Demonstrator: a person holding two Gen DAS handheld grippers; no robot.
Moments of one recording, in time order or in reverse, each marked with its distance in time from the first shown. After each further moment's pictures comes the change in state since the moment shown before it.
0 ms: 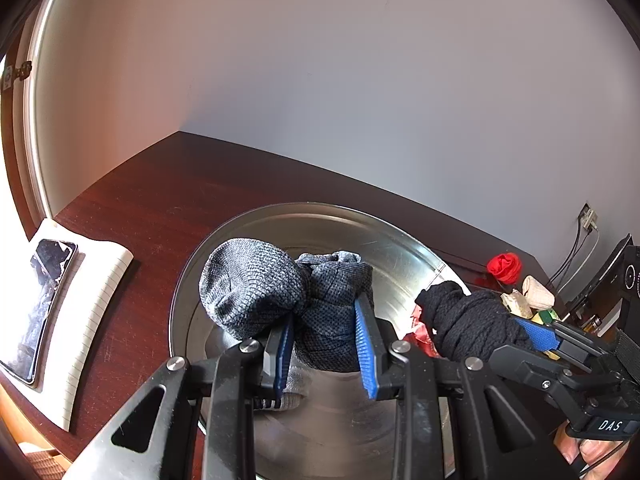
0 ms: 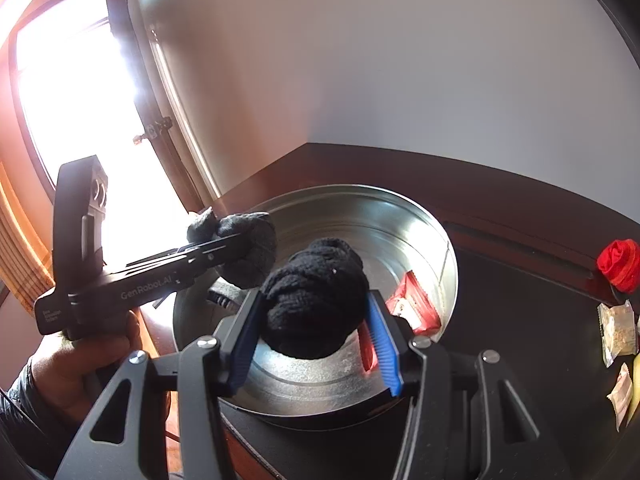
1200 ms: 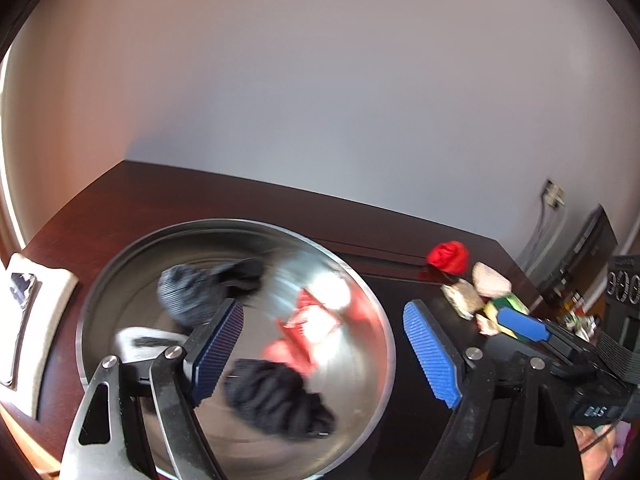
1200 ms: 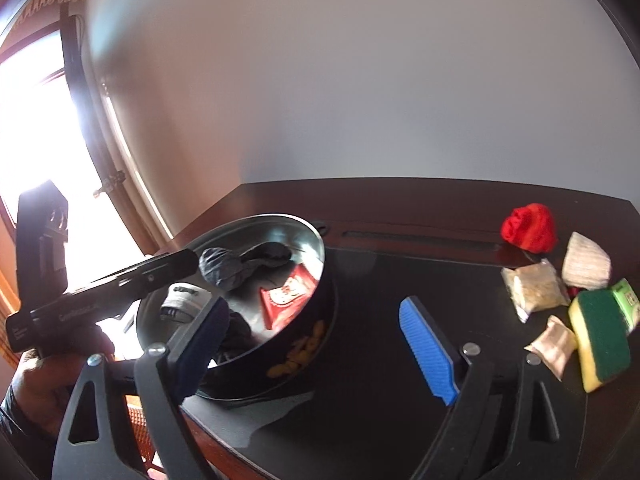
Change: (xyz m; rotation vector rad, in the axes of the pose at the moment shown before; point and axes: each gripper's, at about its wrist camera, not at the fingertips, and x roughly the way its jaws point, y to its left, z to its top) left arm -0.012 -0.087 -0.001 0.129 -0.019 -0.106; right arm -0.104 -0.070 -0.029 0.156 -0.146 -0.167
